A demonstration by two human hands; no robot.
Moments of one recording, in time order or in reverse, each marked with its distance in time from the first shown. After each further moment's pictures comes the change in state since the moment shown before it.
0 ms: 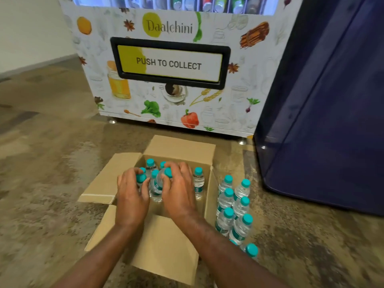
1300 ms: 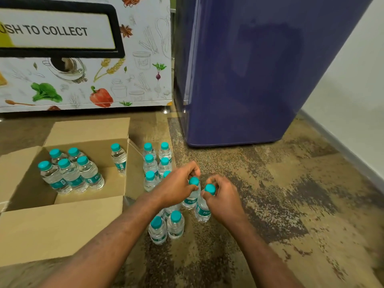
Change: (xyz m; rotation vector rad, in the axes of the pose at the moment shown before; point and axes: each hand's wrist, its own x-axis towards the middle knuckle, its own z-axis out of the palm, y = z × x) left_hand -0.124 0.187 0.143 -0.211 -1.193 0.334; right_hand -0.170 0.137 -0.233 -0.108 0.086 0.694
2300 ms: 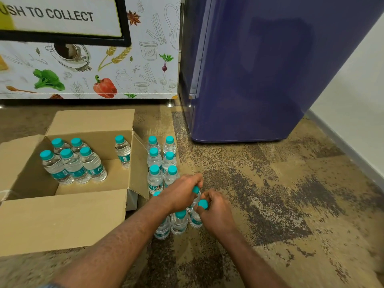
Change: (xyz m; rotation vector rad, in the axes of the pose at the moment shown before) left_hand -0.001 -0.038 0.032 0.243 -0.100 -0.028; right_hand -0.012 0.027 0.054 -0.121 -0.076 0.021
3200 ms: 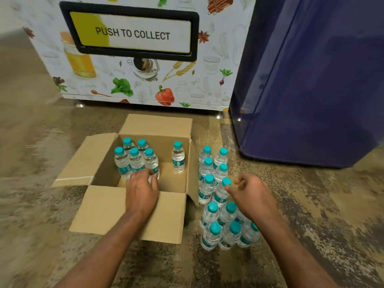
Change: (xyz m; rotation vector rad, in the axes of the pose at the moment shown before) left_hand -0.132 -0.157 -0.077 0.097 0.853 -0.565; right_hand 0.023 -0.119 -0.010 -0.207 0.013 -0.068
